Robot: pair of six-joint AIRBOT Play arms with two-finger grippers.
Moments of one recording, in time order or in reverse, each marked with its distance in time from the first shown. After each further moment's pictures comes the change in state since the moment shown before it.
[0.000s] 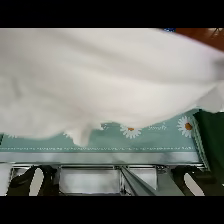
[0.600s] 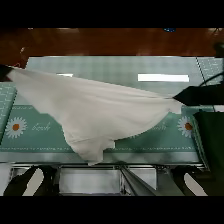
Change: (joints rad) left arm -0.043 -0.249 -0.650 -0.026 -0.062 0.030; right arm 0.000 -0.168 -0.556 0.039 -0.252 -0.022
